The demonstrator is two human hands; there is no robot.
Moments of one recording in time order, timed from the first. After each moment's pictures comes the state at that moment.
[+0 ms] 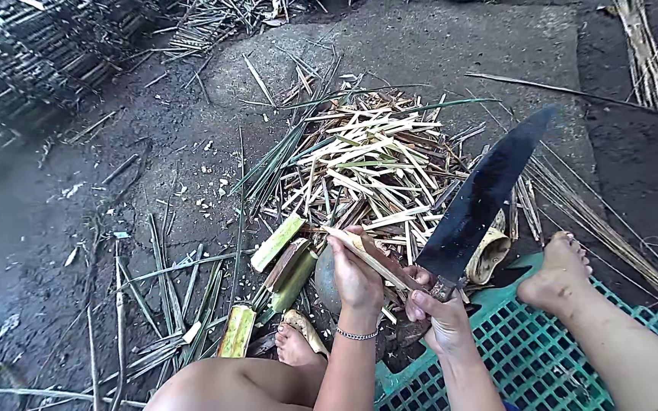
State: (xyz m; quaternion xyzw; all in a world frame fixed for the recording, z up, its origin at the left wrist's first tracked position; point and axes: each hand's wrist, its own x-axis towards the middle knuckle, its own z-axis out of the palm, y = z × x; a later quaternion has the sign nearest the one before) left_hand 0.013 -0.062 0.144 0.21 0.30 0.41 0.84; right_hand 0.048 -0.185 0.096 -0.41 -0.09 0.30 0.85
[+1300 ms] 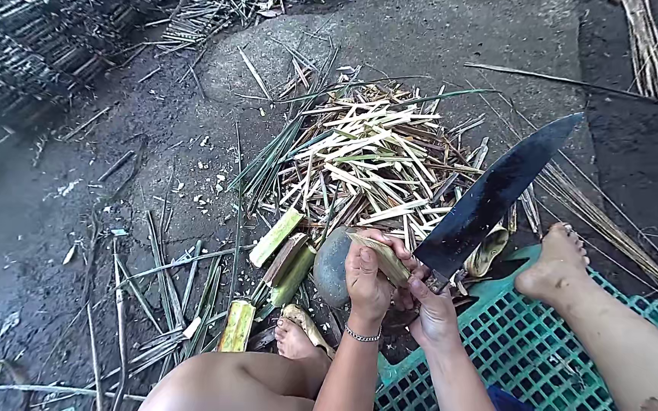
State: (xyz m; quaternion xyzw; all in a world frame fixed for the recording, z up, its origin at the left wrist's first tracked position) left_hand 0.010 -0.078 0.129 0.33 -0.03 0.44 0.83; right_hand 0.033 -0.172 0.099 -0.39 -0.02 0.27 0.88
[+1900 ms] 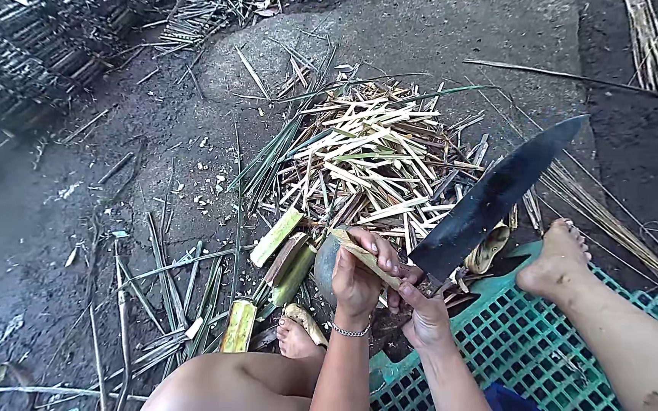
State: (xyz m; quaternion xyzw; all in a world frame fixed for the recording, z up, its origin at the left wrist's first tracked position) left_hand -0.001 -0.061 0.127 0.27 -0.11 0.39 0.88; right_hand 0.021 -0.170 0.097 -0.37 -0.06 0.30 0.88
